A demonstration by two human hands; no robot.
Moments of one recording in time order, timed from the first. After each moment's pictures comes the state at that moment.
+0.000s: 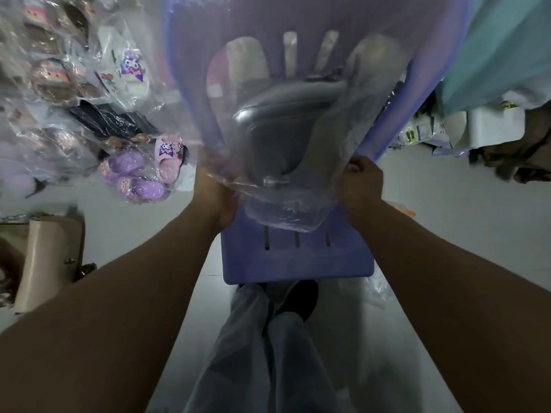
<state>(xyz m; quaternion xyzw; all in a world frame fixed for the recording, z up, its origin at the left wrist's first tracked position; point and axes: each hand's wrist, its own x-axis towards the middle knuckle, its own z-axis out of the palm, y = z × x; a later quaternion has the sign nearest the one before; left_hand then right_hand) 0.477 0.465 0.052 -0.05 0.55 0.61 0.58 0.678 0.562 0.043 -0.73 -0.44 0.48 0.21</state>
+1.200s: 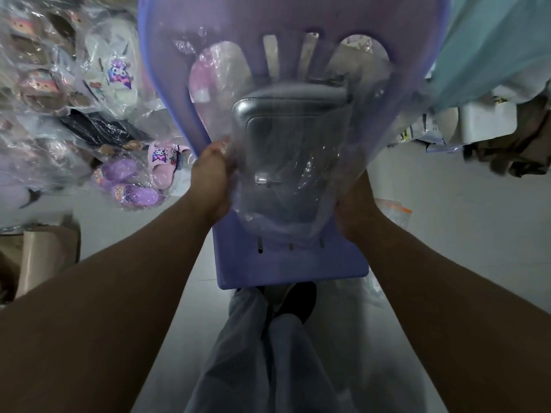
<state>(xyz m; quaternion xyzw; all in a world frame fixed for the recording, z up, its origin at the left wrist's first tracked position) 0.473 0.495 0.031 0.00 0.67 0.53 0.52 0.685 0.555 0.051 -0.61 -0.32 0.65 0.32</state>
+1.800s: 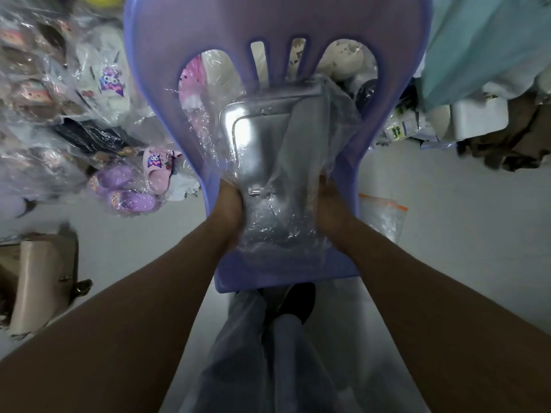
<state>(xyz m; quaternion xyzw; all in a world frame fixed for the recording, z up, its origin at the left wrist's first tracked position) 0.526 0.483 0.053 -0.04 0.65 0.43 0.62 0.676 0.539 0.027 -0.68 -0.47 0.56 0.08</state>
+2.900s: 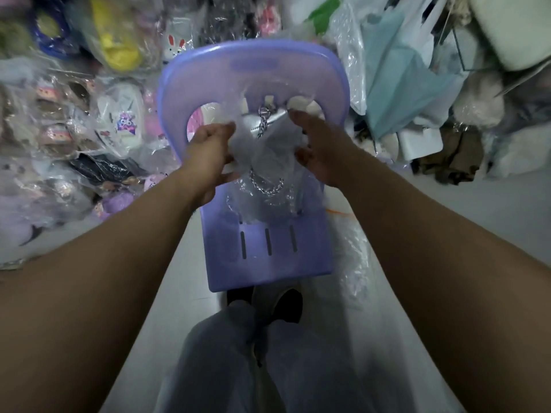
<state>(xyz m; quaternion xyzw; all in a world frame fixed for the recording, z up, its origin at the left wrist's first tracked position) 0.490 0.521 0.183 0.12 0.70 0.44 0.55 0.661 0.604 0.208 -0.62 -0.33 0.66 0.26</state>
